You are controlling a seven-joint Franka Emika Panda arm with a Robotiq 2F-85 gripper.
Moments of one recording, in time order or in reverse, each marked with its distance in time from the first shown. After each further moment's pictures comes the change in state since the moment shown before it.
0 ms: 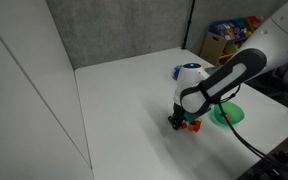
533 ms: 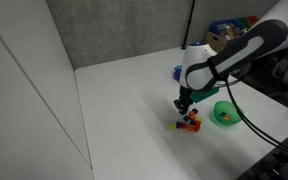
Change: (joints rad) arm -0.011 -0.138 -0.069 0.002 -0.016 -0.154 0.000
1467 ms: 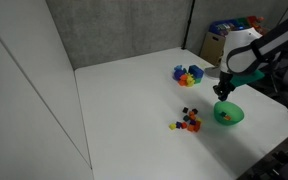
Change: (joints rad) arm -0.127 -0.212 -0.203 -0.247 -0.125 -0.013 0.036
